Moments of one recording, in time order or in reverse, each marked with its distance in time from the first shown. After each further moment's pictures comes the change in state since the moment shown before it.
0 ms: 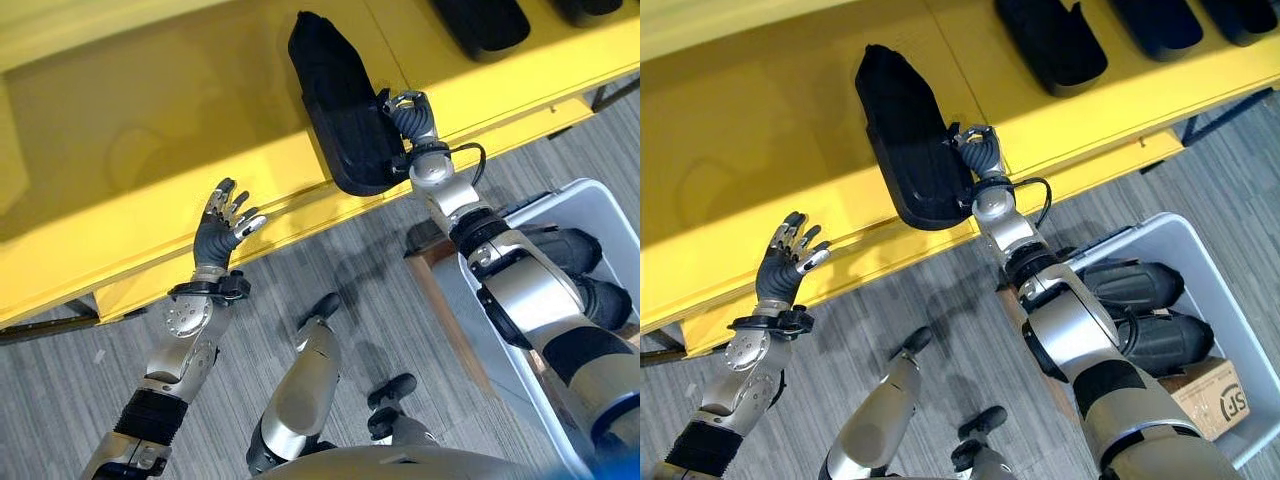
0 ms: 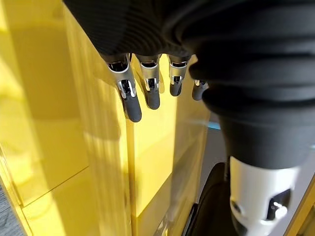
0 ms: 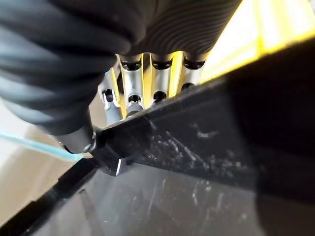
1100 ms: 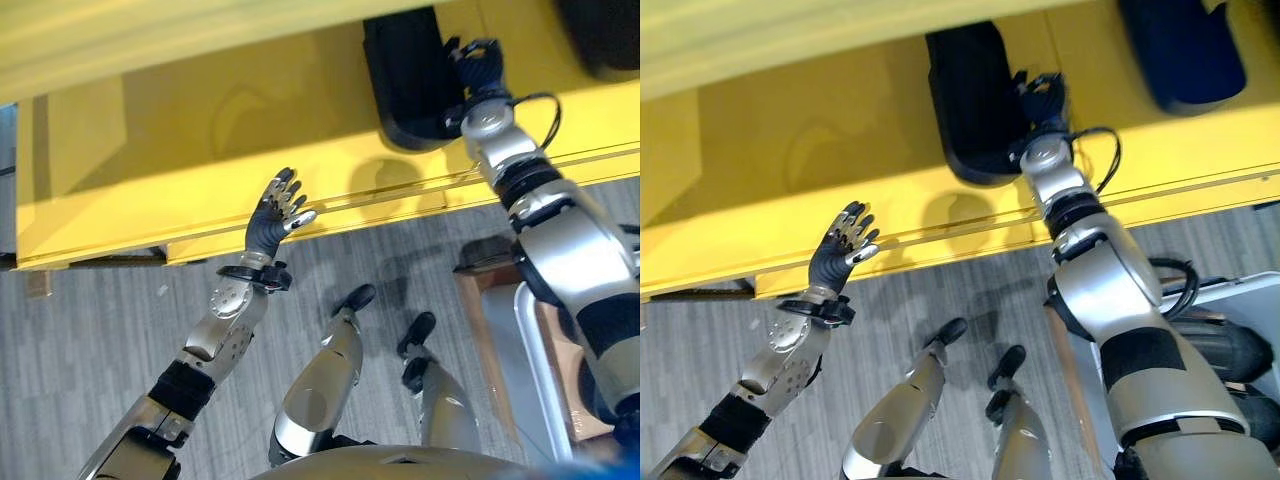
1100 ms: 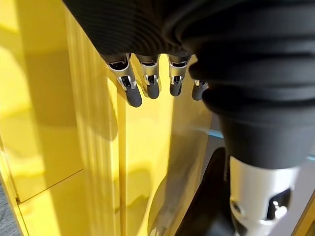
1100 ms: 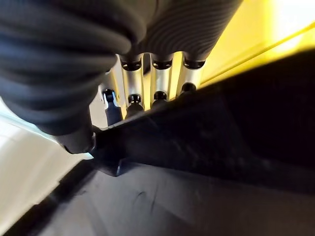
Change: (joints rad) left arm -0.174 -0.014 -0.232 0.022 -0.076 -0.018 -0.029; right arm -0.278 -0.185 0.094 0.281 0.058 -0.003 -0.037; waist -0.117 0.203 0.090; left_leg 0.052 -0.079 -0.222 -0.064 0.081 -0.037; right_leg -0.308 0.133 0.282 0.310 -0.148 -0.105
